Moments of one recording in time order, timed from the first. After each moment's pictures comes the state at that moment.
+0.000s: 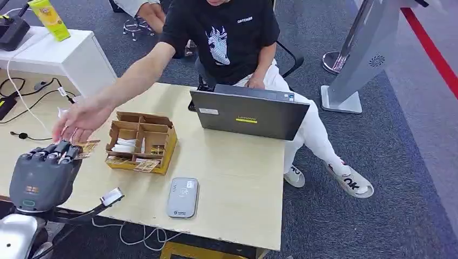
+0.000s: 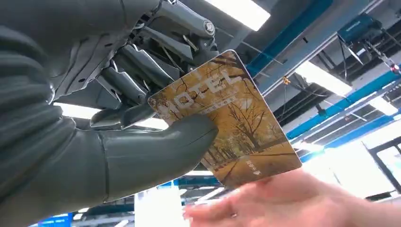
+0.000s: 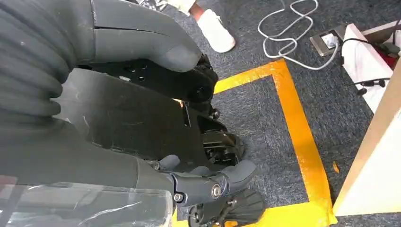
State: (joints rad) left arm 0.08 0.44 0.05 -1.99 -1.57 0.32 0.05; right arm -0.12 0.14 0.63 -0.19 -1.14 -0.20 -0.35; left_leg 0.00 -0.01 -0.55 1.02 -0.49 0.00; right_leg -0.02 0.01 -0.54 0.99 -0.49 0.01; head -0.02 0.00
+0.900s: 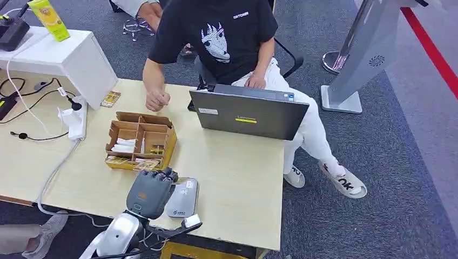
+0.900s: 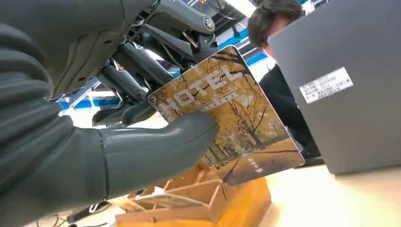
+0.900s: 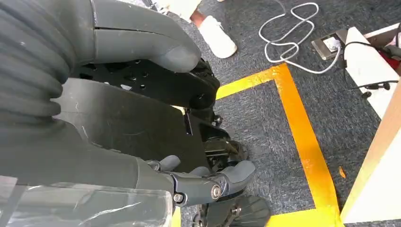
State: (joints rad) left arm -0.03 0.13 -0.32 -1.60 -1.57 0.22 0.02; right arm -0.12 0.15 0.63 -0.19 -1.17 -0.20 -0.33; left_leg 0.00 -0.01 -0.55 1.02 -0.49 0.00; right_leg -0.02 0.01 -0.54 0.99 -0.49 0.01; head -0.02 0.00
